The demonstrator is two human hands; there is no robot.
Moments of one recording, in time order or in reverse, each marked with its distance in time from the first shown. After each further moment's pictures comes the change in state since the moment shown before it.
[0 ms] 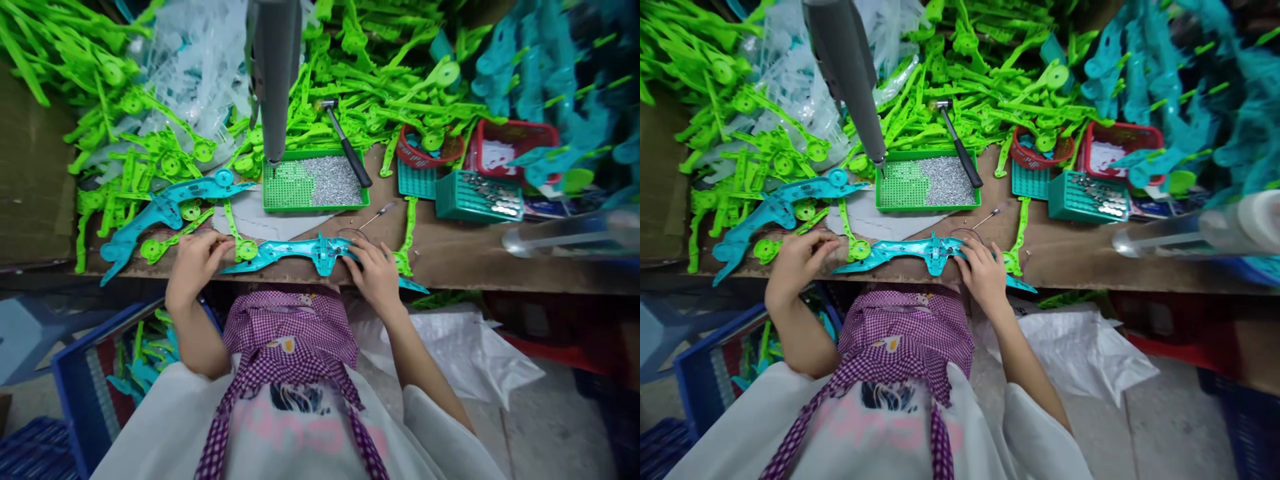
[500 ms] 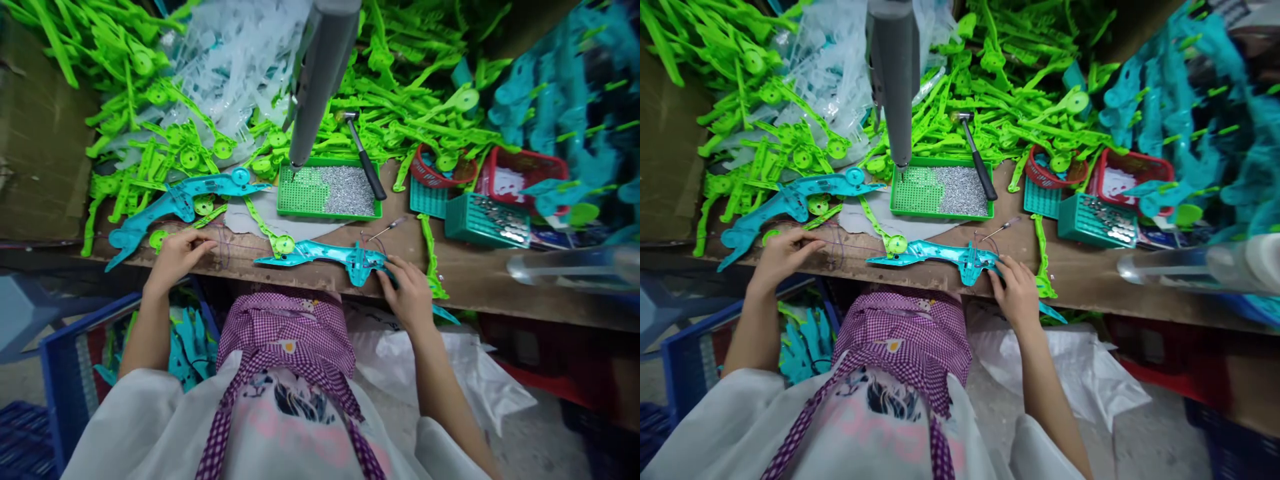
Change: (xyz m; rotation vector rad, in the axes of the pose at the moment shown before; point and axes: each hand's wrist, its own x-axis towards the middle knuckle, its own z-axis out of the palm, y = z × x) left_hand -0.014 -0.070 -0.009 -0.101 0.073 -0.077; right_hand -0.020 0.050 -0.008 -0.008 0.069 -0.027
